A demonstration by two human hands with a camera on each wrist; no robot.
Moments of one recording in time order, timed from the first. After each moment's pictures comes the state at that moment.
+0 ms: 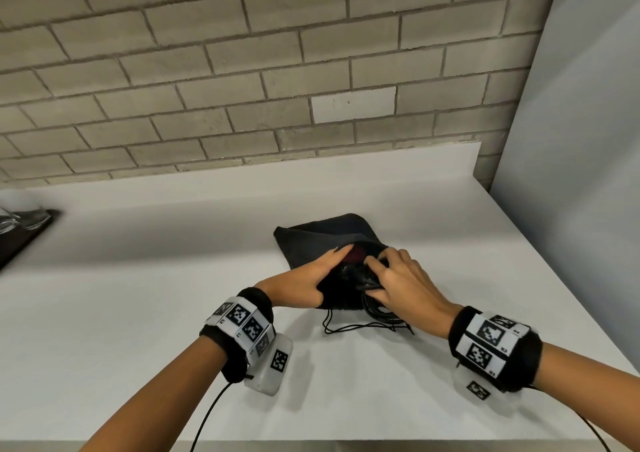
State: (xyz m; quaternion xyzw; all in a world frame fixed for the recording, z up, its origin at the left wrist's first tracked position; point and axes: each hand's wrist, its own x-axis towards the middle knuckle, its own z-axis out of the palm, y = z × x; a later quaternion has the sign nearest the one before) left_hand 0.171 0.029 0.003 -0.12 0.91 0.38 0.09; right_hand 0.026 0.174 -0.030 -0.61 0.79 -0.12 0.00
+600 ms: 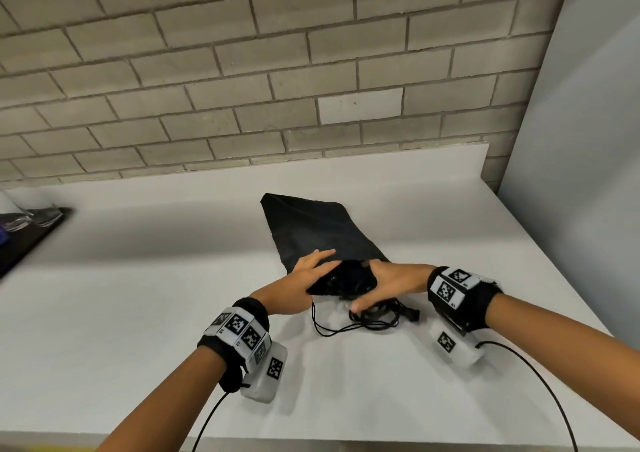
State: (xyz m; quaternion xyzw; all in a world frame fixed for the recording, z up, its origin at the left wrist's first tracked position) left_hand 0.189 0.014 -0.020 -0.18 0.94 0.29 0.05; right_hand -0.010 0.123 -0.047 -0.61 0.64 -0.20 0.43
